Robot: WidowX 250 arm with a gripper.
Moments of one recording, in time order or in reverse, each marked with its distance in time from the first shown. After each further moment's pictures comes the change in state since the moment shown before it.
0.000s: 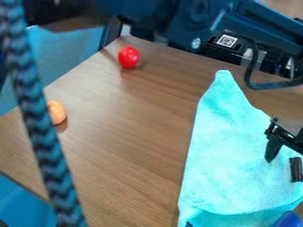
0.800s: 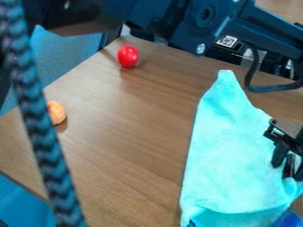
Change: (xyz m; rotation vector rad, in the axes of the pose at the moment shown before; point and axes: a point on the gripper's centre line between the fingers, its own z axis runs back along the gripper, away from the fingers) arm 0.002 0.001 -0.005 0.010 -0.010 0.006
